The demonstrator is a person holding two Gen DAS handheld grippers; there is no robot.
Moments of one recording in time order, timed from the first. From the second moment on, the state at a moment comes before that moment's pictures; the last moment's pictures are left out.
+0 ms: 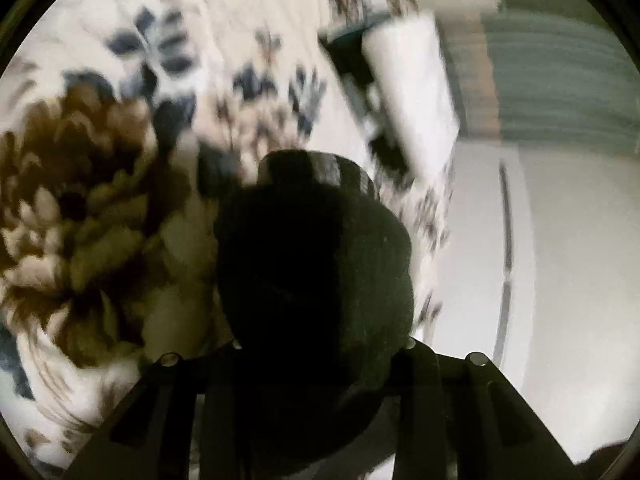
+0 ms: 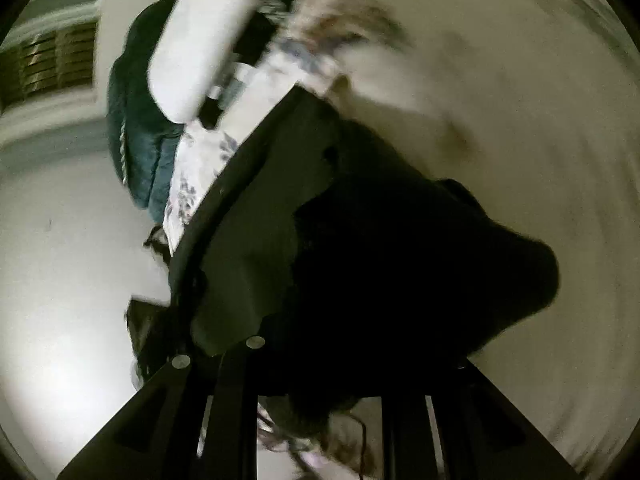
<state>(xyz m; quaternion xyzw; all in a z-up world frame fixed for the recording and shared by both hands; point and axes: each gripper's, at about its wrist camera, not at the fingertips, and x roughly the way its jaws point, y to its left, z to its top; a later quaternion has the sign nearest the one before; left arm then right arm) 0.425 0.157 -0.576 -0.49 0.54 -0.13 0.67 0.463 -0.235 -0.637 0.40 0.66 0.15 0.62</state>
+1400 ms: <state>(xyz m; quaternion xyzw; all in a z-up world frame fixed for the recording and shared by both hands) 0.327 0.118 -0.609 -0.38 0.52 0.01 0.76 0.552 0.144 -0.617 -0.19 0.67 0.41 0.59</state>
